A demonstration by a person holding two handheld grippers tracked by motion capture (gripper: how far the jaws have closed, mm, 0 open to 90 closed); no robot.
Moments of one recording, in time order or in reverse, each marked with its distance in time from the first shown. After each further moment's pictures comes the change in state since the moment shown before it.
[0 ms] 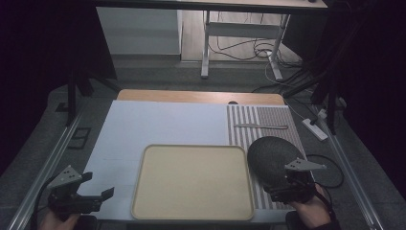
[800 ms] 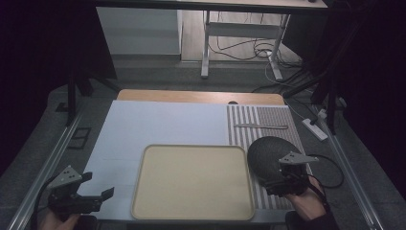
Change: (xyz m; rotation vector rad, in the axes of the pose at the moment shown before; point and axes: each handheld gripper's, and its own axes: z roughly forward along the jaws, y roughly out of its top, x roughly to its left) left arm -0.001 0.000 0.000 0.003 0.005 0.002; right arm -0.005 0.013 0.019 -0.011 0.030 -0.037
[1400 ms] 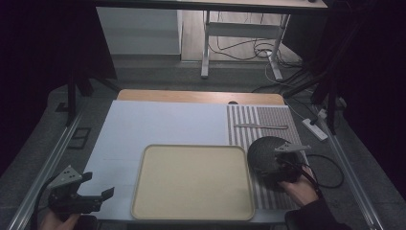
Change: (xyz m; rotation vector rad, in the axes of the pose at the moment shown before) left arm 0.000 0.000 0.000 0.002 0.002 -0.002; right arm -0.024 0.011 0.035 0.029 0.030 0.056
